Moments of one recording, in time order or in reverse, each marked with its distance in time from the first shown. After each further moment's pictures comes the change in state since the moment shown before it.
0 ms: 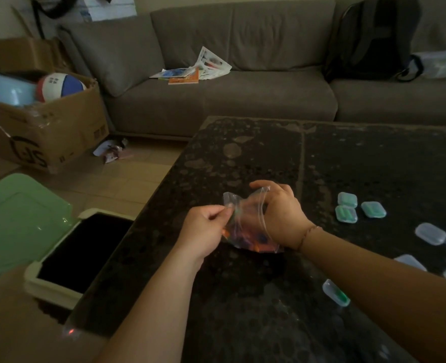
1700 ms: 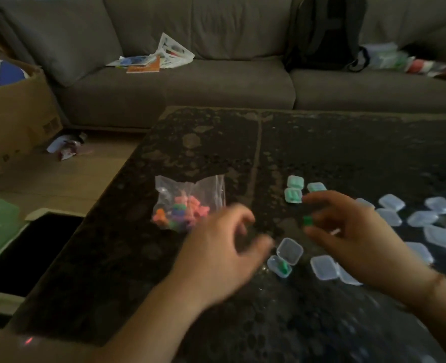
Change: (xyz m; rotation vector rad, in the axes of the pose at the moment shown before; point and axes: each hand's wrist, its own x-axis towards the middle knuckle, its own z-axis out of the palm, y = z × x) left_hand -0.081 0.027 0.053 0.523 -0.180 0.542; right_hand -0.152 0.045 -0.096 0.122 0.139 0.168
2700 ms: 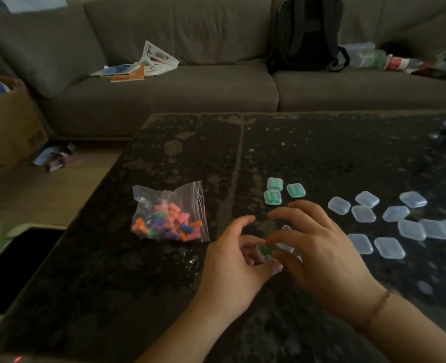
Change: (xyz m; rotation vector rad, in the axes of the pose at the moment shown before) left_hand 0.002 0.026 0.063 -0.437 0.009 -0.177; right_hand -0.013 0.016 0.019 -0.492 0.088 -0.326
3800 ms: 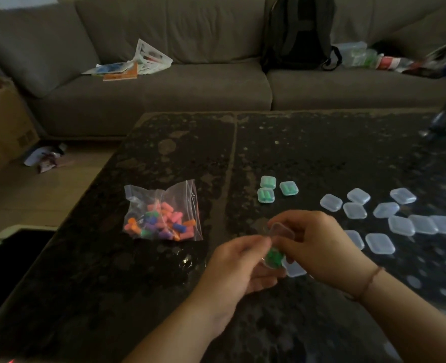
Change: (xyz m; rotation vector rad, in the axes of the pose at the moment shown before) left_hand -0.006 0.018 0.002 -0.579 -0.259 -0.392; right_hand 0.011 0.010 -0.009 0.585 -0.148 0.341
